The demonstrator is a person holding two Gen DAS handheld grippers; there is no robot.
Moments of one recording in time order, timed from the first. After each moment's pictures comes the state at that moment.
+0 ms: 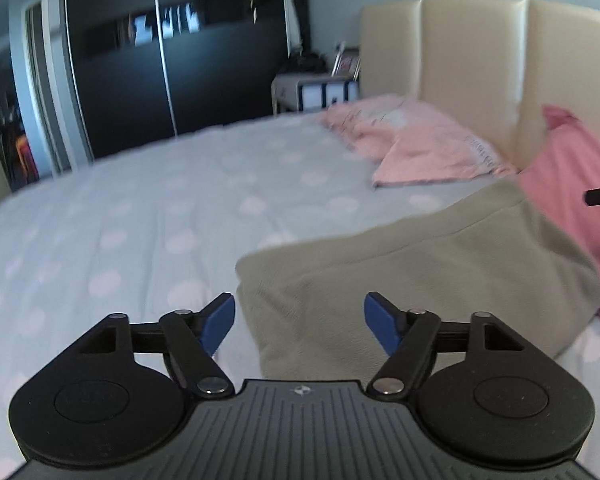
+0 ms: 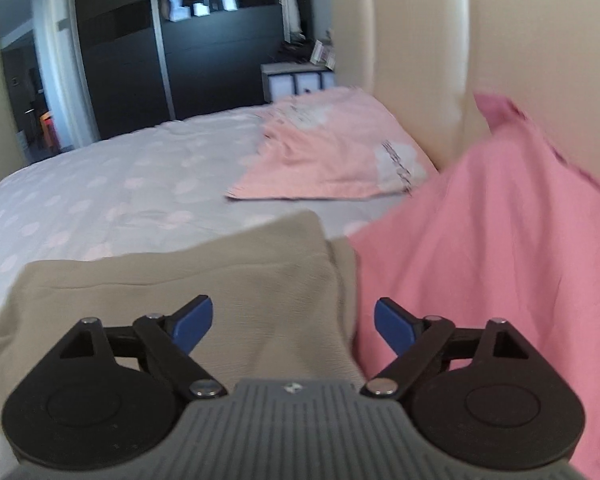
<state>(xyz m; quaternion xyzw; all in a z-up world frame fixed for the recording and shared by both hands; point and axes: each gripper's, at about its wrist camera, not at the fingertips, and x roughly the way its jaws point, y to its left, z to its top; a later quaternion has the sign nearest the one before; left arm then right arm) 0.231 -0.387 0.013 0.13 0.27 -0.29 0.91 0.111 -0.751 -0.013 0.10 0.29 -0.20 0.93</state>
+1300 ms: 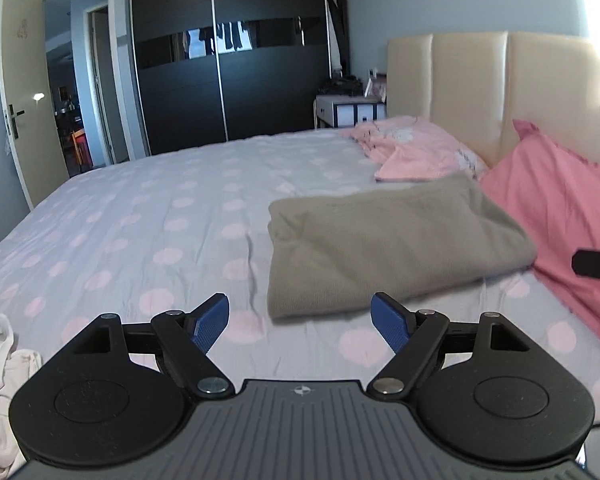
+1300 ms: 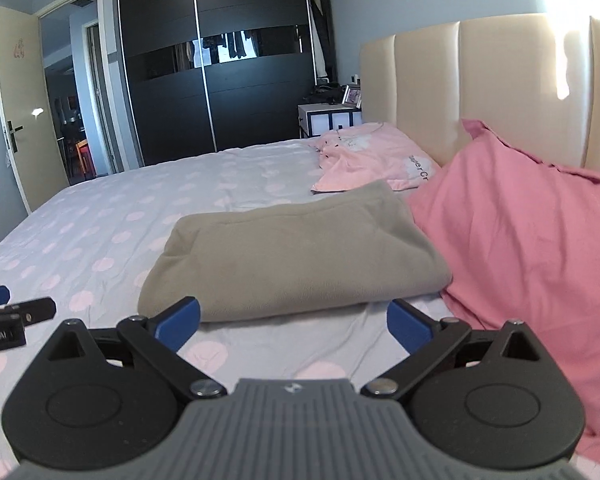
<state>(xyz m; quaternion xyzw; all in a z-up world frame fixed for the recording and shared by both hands) -0.002 -0.296 0.039 0.11 0.27 -0.22 0.93 -0.137 -0.474 0.009 0.10 0.23 -0.20 0.95</state>
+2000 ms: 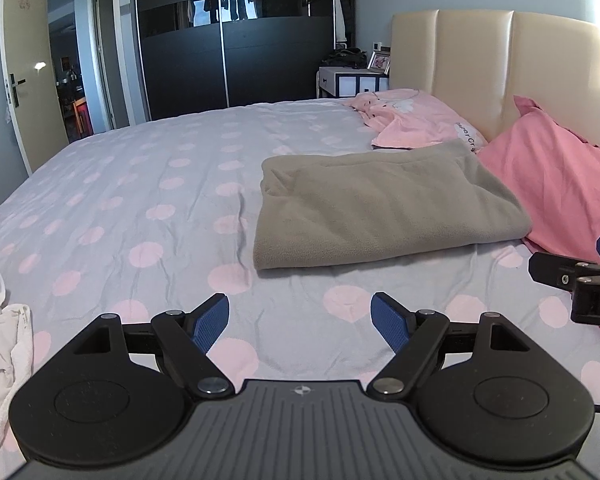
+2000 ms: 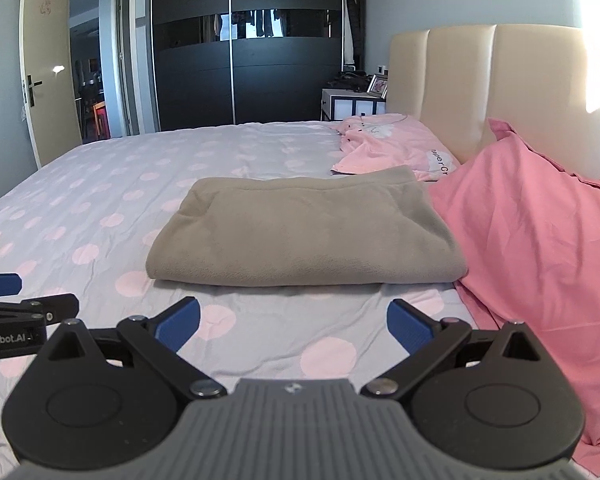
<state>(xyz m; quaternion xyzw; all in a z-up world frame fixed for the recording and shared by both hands) -0.023 -0.298 0.018 0.10 0.31 -0.22 0.92 -0.129 -0.454 -0.013 0.05 0.26 -0.17 0.95</state>
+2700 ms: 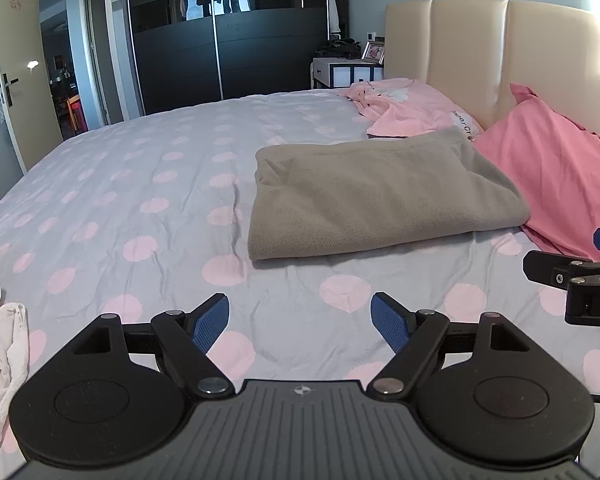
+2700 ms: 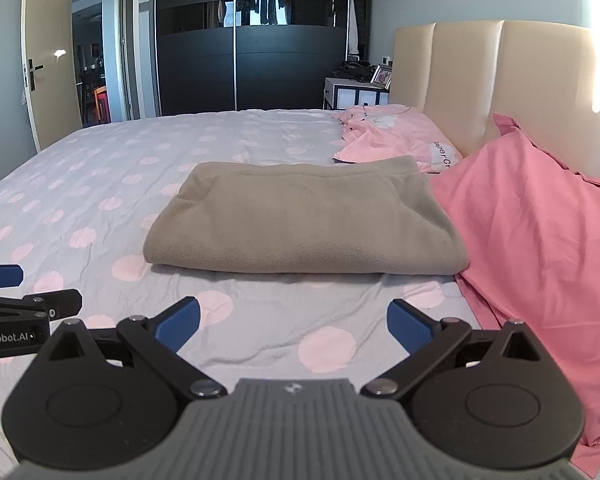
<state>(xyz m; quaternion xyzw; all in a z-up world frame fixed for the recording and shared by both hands) -0.020 -0.300 0.010 0.11 0.32 -0.22 0.92 -0.121 -0.452 -0.020 0.04 0.28 -0.17 0.94</state>
